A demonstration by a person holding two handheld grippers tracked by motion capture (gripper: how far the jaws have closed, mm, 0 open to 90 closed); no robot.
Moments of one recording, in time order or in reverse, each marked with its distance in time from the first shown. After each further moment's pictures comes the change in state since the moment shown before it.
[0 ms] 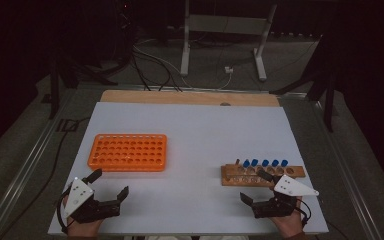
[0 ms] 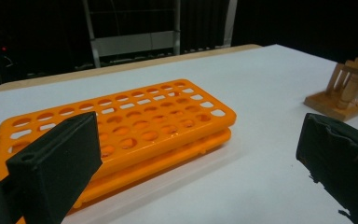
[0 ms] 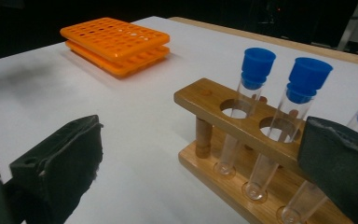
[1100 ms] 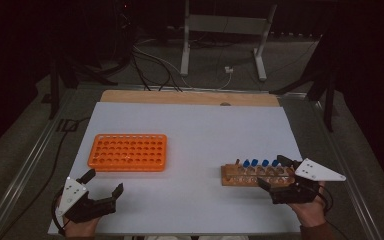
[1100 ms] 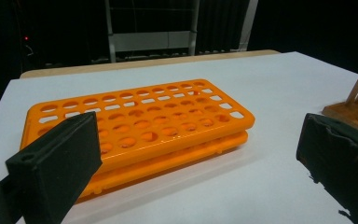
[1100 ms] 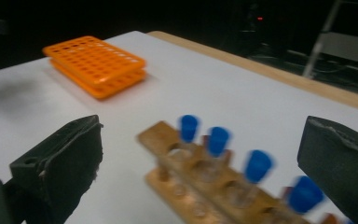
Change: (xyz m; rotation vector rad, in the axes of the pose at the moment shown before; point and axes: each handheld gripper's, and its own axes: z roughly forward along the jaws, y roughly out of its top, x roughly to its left) left arm 0.006 -0.001 -0.004 0.006 0.056 -0.054; right arm -0.028 0.054 -0.035 0.005 -0.071 -0.027
